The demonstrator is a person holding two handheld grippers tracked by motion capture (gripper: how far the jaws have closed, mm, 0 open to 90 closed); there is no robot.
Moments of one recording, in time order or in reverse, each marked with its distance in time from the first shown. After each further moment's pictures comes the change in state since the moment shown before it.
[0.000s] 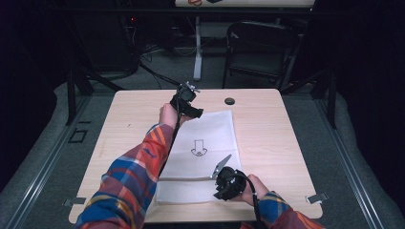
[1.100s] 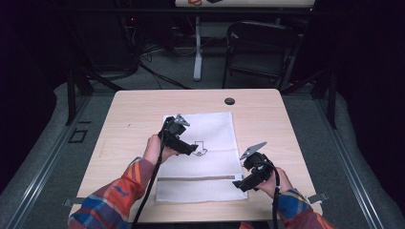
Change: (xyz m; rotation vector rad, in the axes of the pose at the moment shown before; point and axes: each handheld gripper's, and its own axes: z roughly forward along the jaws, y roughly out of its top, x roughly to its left) left arm -0.039 -0.091 -0.036 0.032 -0.192 0.057; right arm -0.046 -0.041 -0.051 -0.095 -0.179 0.199
